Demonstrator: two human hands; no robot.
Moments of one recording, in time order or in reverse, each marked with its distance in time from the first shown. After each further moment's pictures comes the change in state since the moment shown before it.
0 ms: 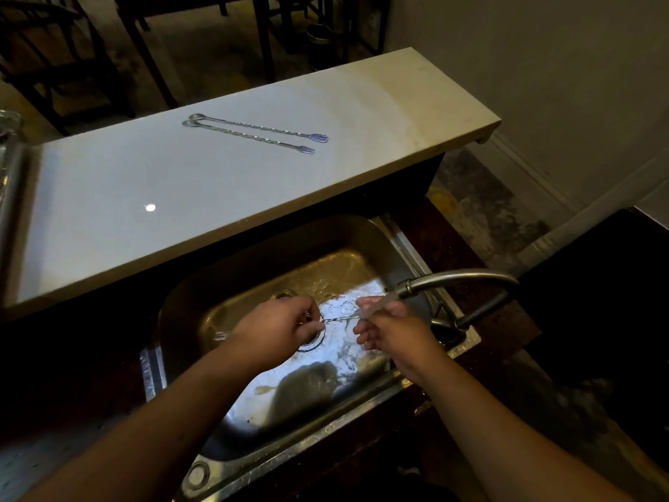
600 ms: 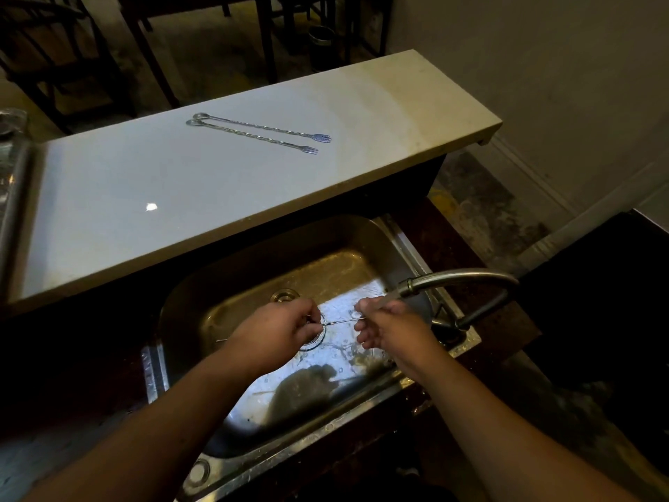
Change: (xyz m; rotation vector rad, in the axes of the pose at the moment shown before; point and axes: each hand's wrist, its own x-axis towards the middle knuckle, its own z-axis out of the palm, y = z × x) left_hand -0.006 -0.005 0.005 -0.009 0.003 -0.009; right_hand -0.002 -0.003 0.002 -0.031 -0.007 0.012
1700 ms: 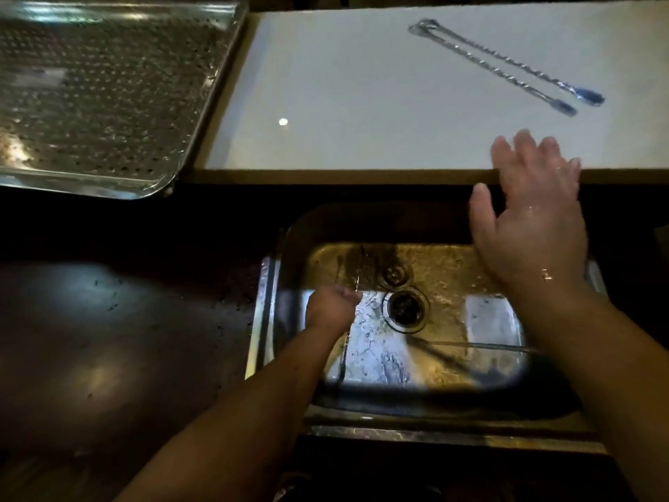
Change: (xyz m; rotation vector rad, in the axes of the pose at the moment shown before) left_hand -0.018 -0.132 0.098 -0.704 0.397 -1.003; right_hand 0.061 -0.105 0.128 -1.335 0.247 -0.979
